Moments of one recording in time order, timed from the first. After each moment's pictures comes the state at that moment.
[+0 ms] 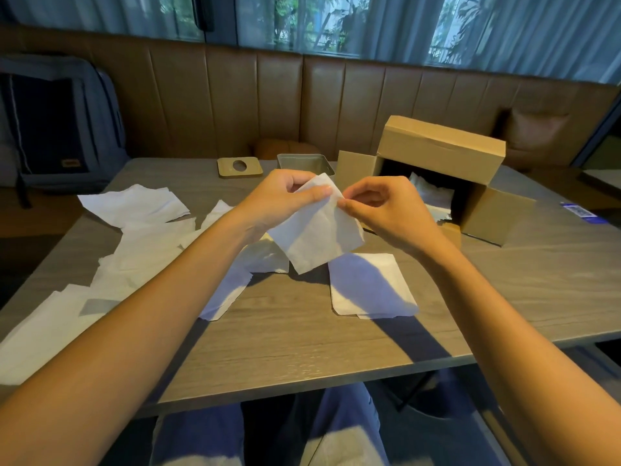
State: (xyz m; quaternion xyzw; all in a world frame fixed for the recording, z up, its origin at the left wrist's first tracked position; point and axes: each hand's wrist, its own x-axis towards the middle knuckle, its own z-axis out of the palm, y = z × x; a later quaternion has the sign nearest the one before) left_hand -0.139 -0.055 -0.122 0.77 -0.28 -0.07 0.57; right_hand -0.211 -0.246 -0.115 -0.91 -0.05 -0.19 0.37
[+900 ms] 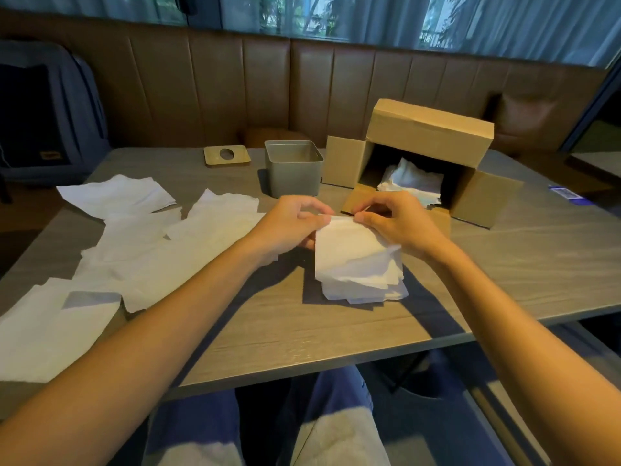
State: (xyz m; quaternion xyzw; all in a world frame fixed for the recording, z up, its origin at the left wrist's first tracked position) left_hand -0.164 -0.086 -0.166 0.79 -0.21 -0.13 0.56; right_hand -0.217 -0.293 -0.153 -0.94 -0.05 -0.15 0.30
